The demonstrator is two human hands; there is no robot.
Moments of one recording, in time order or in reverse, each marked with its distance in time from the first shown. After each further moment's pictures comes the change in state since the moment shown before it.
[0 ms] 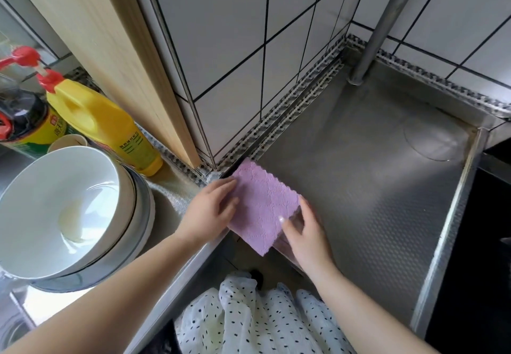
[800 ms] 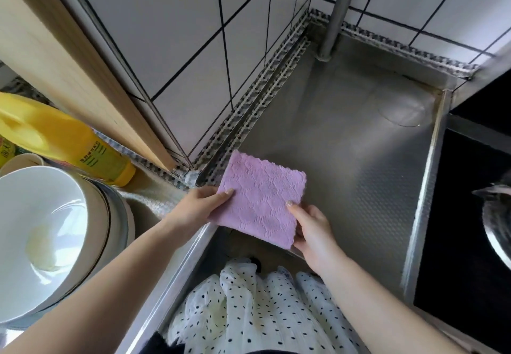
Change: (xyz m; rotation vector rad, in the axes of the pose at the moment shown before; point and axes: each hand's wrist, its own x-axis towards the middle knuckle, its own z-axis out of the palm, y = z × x) left_hand 0.018 0.019 -0.014 -0.752 -0.422 -0.630; right_hand -0.012 -0.008 -0.016 0.783 0.059 0.526
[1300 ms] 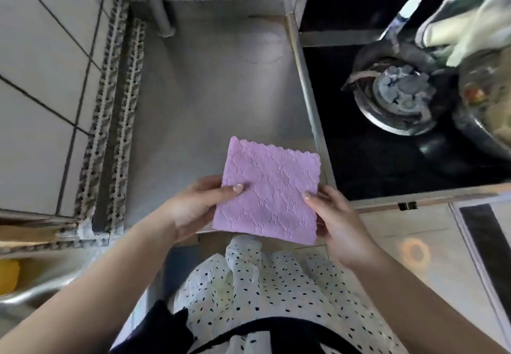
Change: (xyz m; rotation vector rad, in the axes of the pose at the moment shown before) left_hand -0.005 0.051 0.126 0.130 -0.745 -0.086; right_hand -0.092 0.030 -0.120 0.251 0.311 -0.229
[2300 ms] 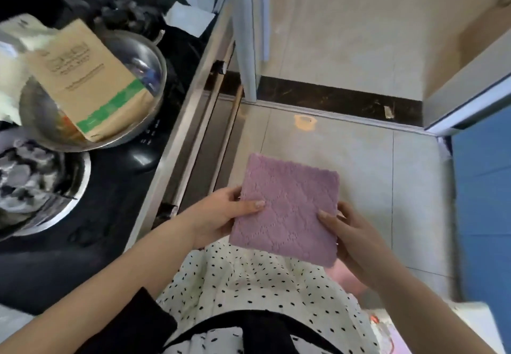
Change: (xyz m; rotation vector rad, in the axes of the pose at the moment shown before) left_hand 0.146 -0.129 0.479 0.913 -0.764 -0.520; right_hand -0.224 0.132 -0.332 1.020 0.744 -0.161
